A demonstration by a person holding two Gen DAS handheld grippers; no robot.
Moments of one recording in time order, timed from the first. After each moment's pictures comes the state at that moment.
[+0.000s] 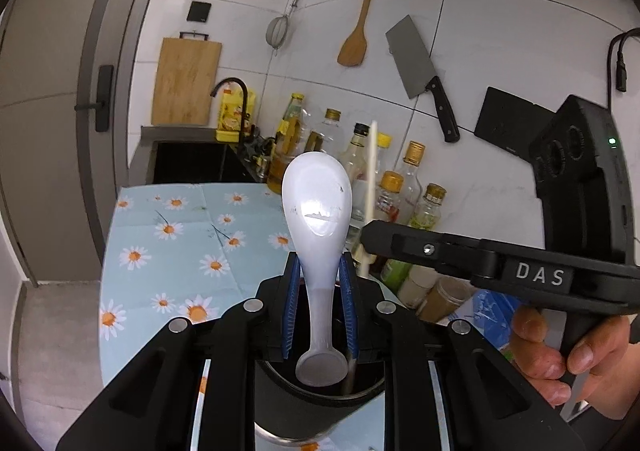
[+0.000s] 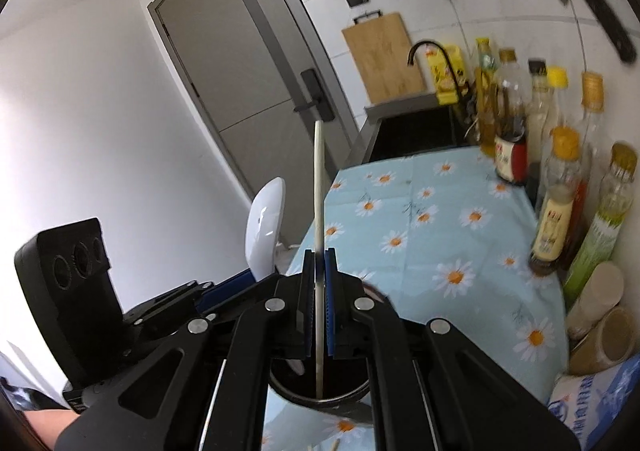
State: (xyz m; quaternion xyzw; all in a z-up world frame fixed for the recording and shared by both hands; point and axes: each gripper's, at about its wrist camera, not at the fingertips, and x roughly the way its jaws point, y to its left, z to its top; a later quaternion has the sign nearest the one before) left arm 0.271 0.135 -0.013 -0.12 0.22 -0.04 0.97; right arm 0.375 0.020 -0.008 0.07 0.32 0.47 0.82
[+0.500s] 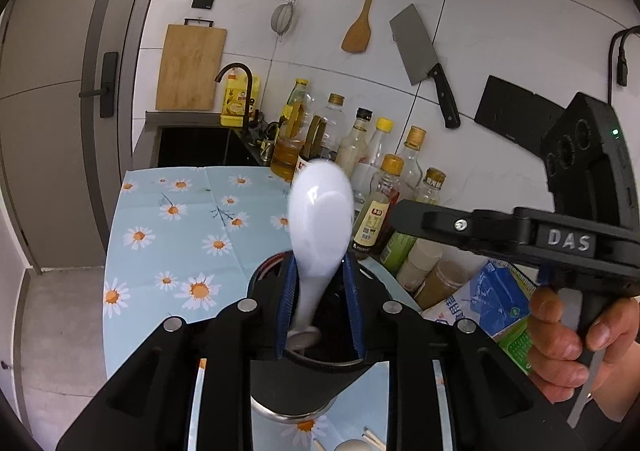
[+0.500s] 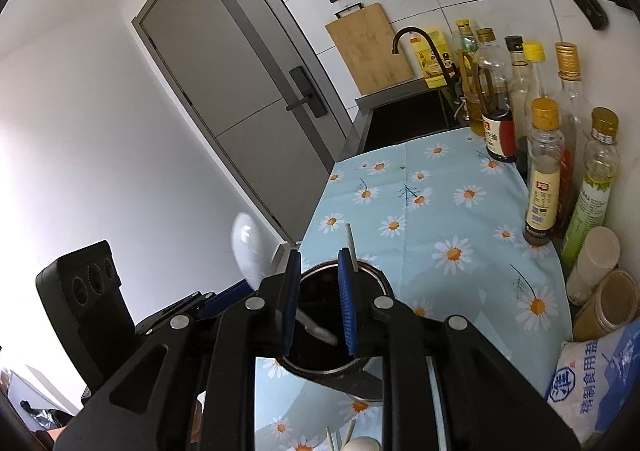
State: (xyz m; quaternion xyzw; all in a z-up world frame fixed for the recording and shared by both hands) left arm 0.259 0.131 -0.016 -0.12 0.25 -0.03 0.96; right arm 0.365 -0.003 -0.006 0.10 0.34 0.46 0.81
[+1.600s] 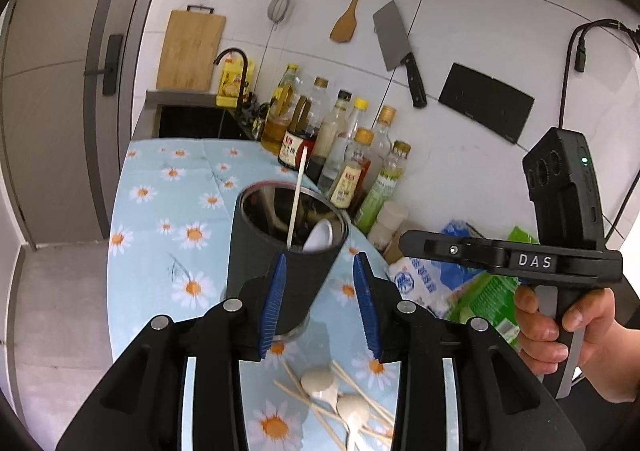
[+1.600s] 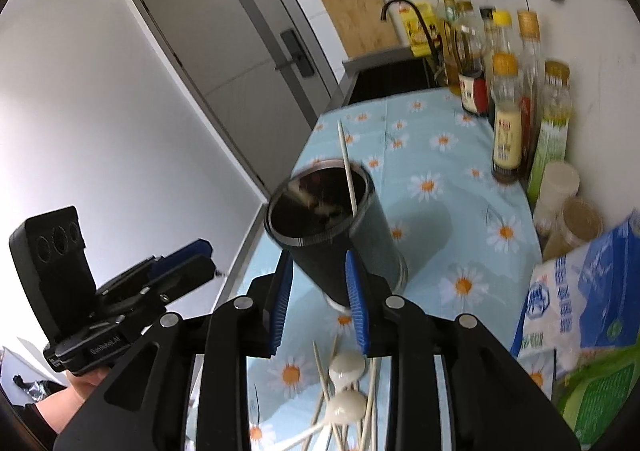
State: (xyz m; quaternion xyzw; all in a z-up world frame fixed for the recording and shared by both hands) left arm 0.175 0.108 -0.017 -0.15 0.27 -0.05 0.95; right arm 0.302 -0.043 -0.032 0.04 0.40 0.44 0.80
